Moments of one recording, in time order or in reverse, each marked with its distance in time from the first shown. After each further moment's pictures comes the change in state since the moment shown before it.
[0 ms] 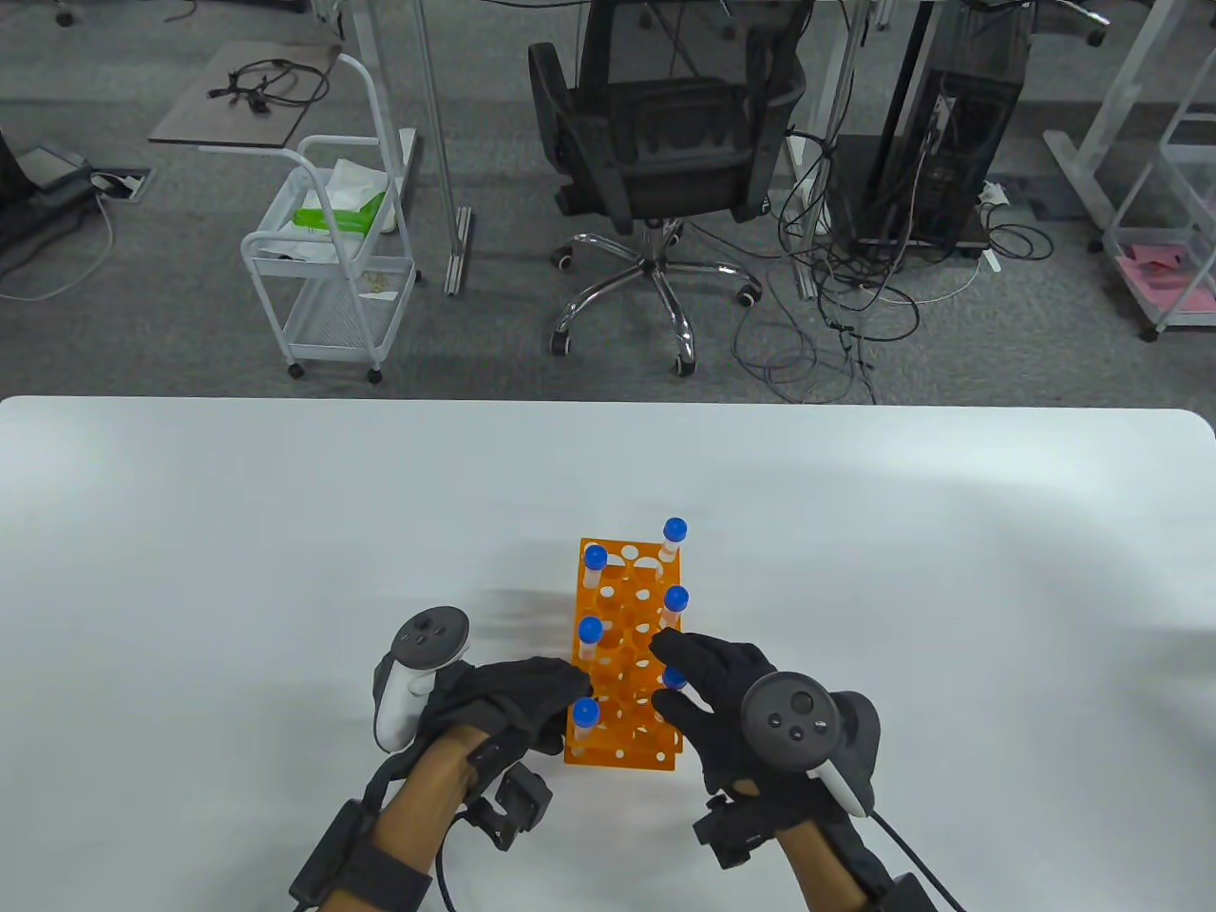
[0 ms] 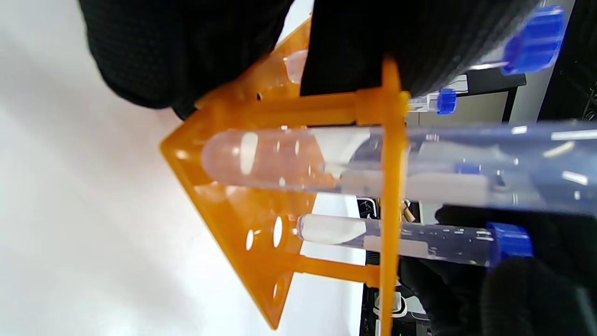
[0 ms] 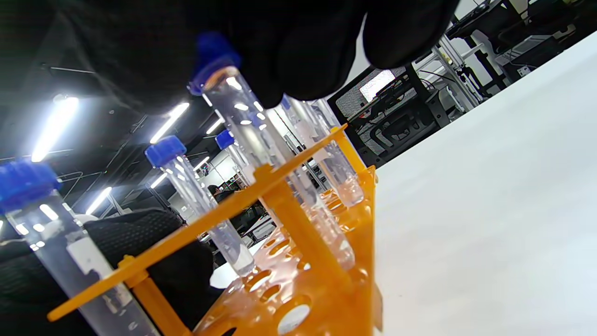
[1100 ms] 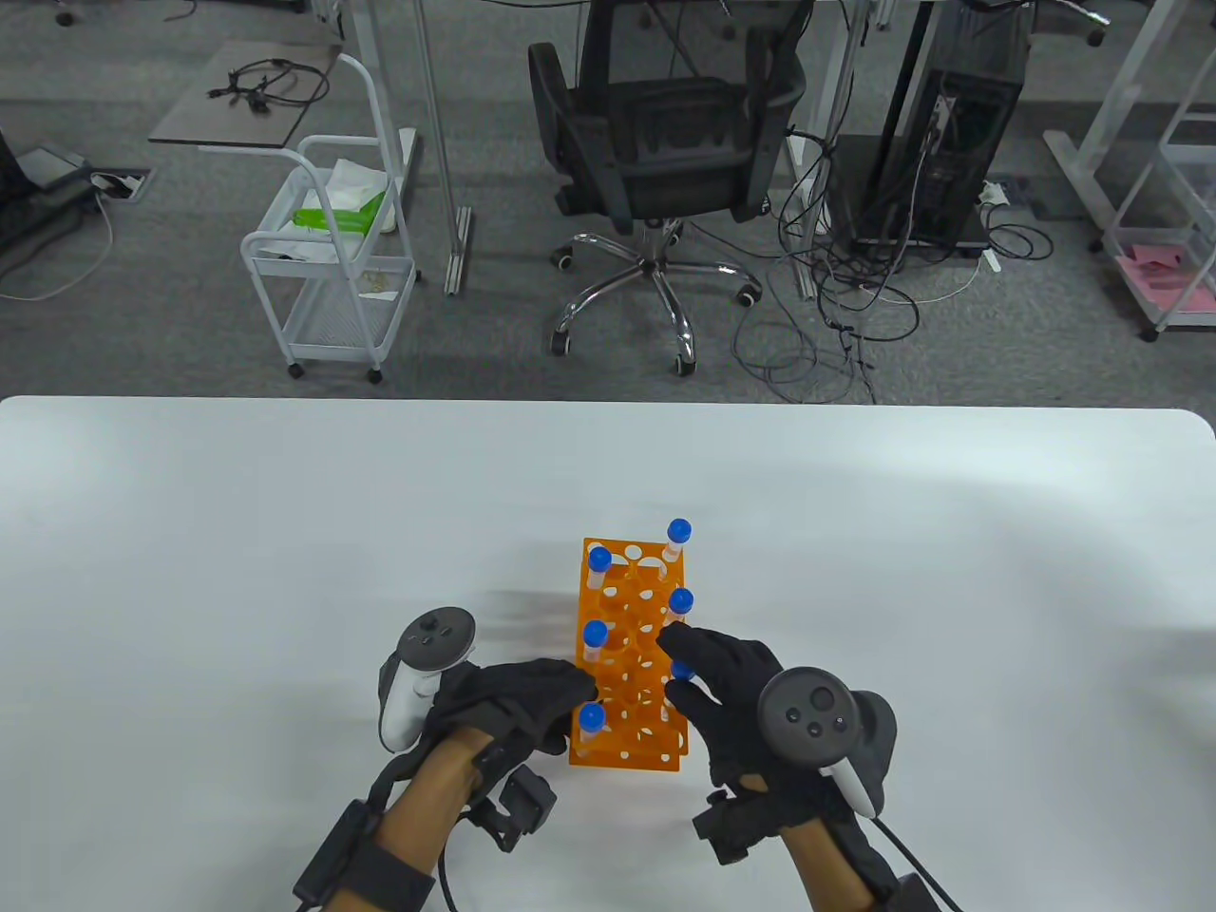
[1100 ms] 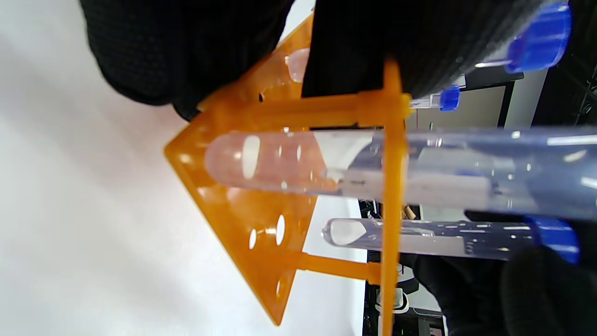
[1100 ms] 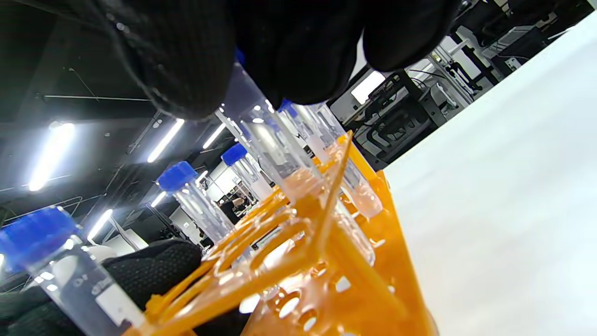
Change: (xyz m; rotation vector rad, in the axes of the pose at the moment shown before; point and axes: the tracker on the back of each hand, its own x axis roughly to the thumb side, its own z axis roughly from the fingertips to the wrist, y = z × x) left_hand 0.000 -0.005 -0.002 -0.004 -0.008 -0.021; right_hand 0.001 -0.006 0.000 -0.022 0.030 -0.066
